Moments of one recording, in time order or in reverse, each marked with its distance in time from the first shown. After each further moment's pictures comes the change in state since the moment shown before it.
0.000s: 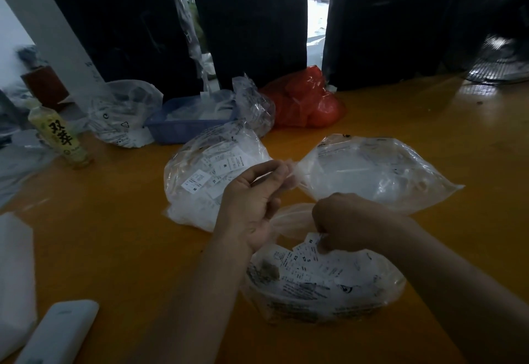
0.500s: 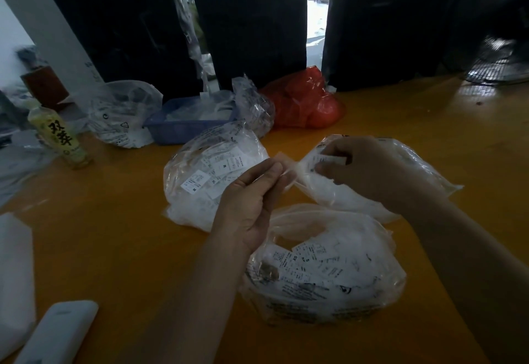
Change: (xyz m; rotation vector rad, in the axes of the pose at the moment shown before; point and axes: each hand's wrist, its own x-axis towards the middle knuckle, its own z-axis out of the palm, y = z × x) left_hand 0.005 0.002 0.000 -0.251 -0.019 -0.060; right_hand -0.012 0.029 -0.041 0.843 0.562 -0.017
